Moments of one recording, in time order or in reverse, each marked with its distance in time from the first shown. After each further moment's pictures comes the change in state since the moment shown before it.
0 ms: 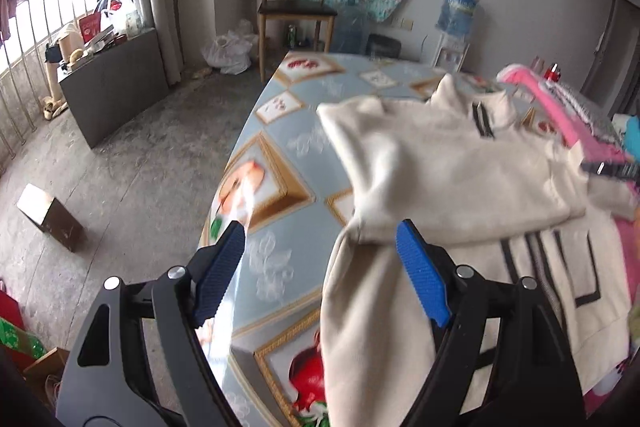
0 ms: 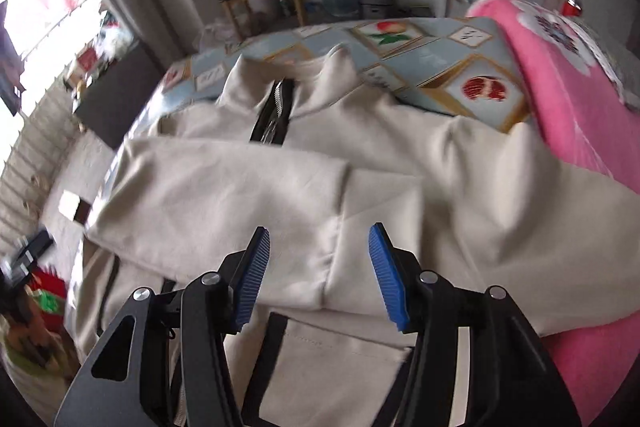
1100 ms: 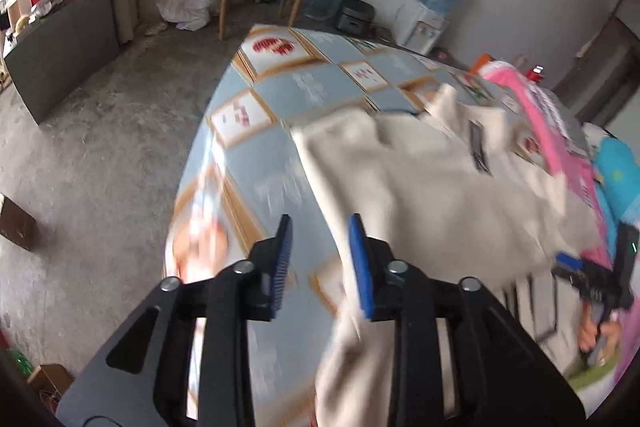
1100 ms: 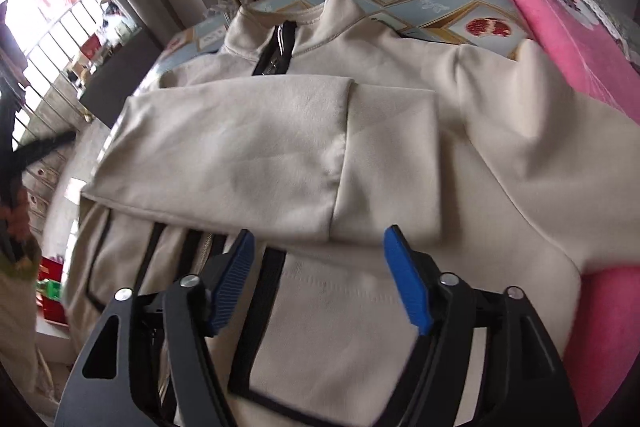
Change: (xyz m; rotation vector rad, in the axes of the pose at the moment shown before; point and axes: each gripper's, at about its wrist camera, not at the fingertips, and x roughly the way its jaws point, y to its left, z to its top) left arm 0.067 0.031 0.064 -0.059 0.204 -0.212; right arm -0.009 -0.013 -0.060 0.073 0.035 0.061
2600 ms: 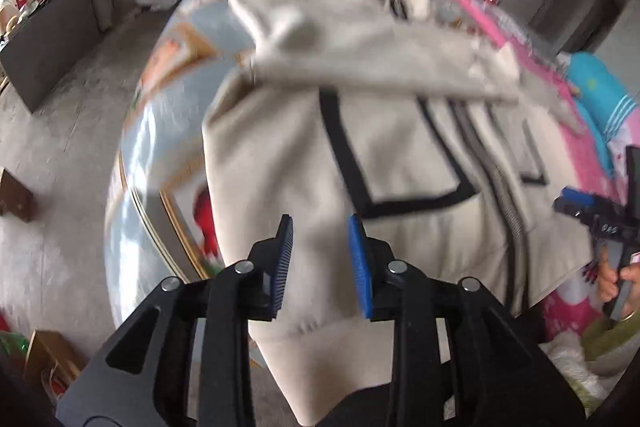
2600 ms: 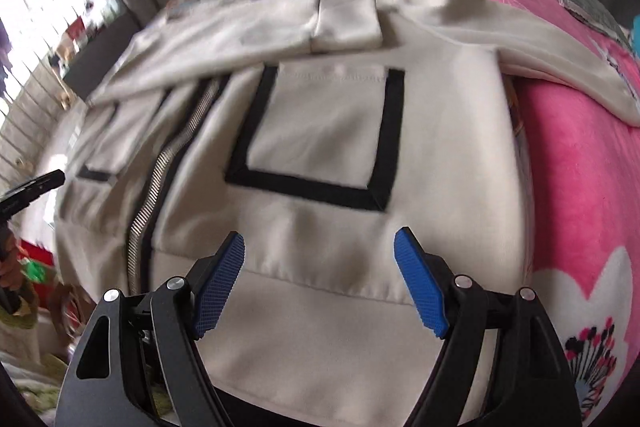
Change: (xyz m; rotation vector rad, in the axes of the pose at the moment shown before) left arm -0.033 -0.063 -0.182 0.132 0.114 0.033; right arm -0.040 0.017 -0.142 -0.006 0.060 -0.183
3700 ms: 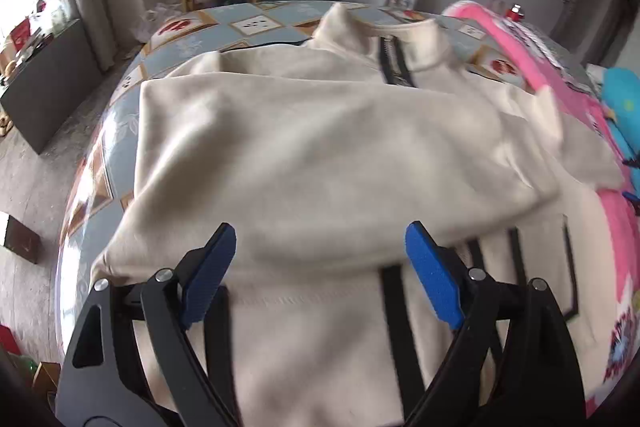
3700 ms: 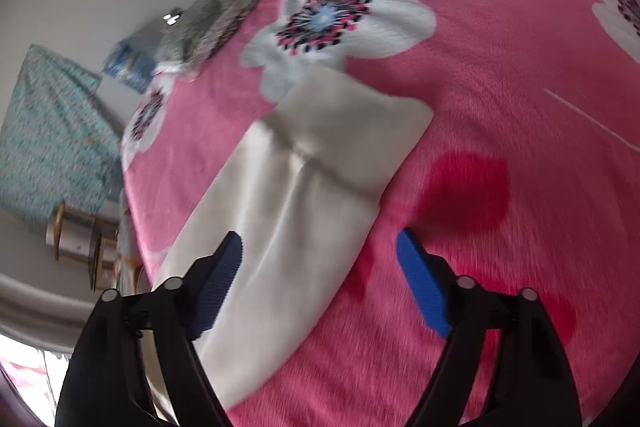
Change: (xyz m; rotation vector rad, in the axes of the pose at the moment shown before) left arm 0.093 -0.082 0.142 0.003 -0.104 0.119; right arm -0.010 -0.469 0.082 1.128 -0.283 -0.044
